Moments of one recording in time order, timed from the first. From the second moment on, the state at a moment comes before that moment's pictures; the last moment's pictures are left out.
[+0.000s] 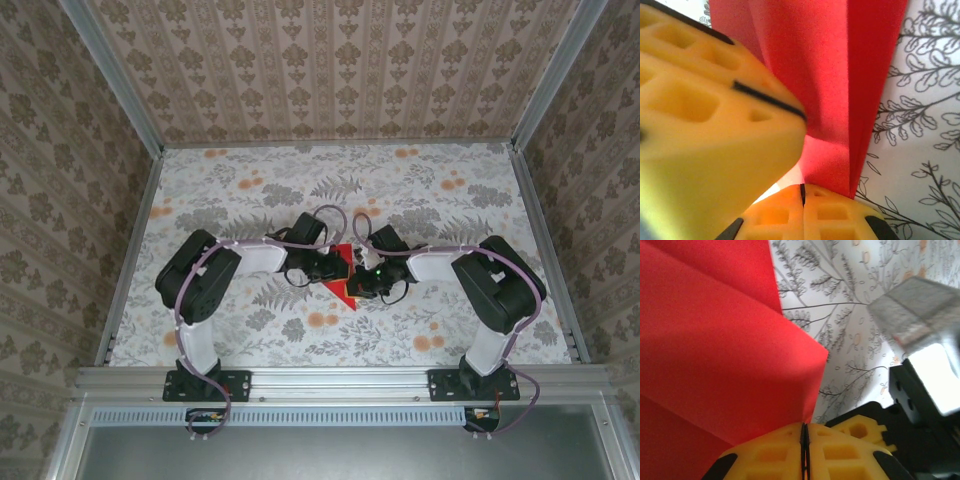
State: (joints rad) left arm -0.72 1.88 0.98 -0.09 0.62 -0.70; right arm 0.53 1.76 0.79 -0.16 -0.62 0.58
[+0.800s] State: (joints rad) left arm -0.64 1.96 1.05 -0.14 0.66 -0.66; right arm 0.54 1.77 0.82 -0.24 -0.59 0.52
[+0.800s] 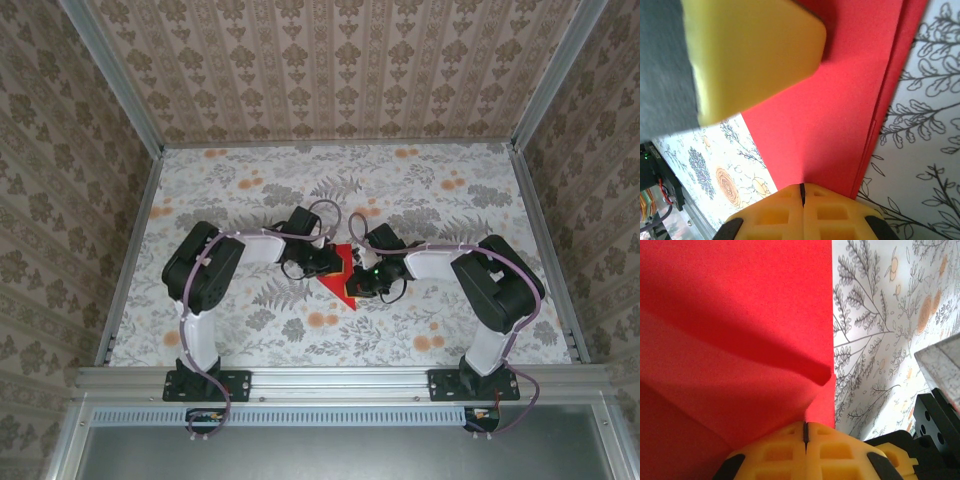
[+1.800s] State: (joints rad) left arm -0.40 2.11 1.31 -0.25 0.69 -0.52; right arm 0.54 1.76 0.82 -0.24 -0.58 0.52
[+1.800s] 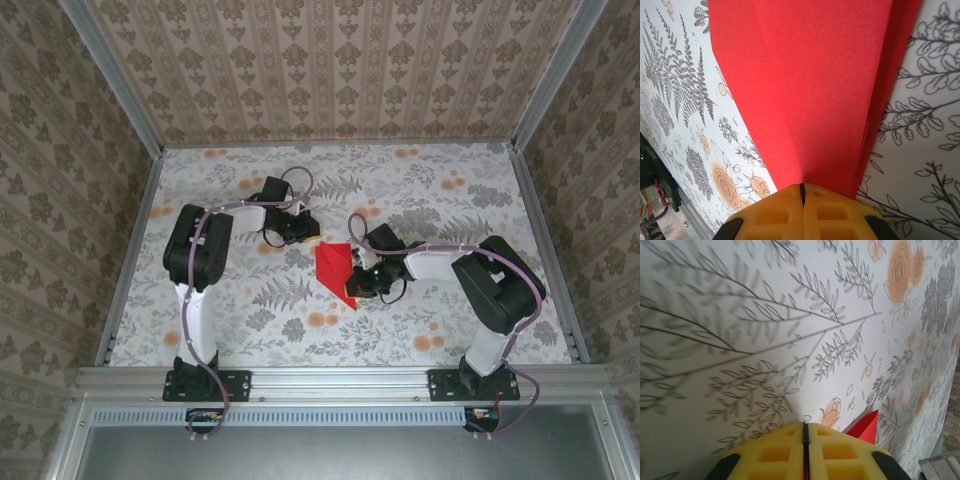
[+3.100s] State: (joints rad) left arm -0.56 1.85 0.96 -0.03 0.60 -0.72; right arm 0.51 1.42 0.71 -0.16 -0.31 0.58
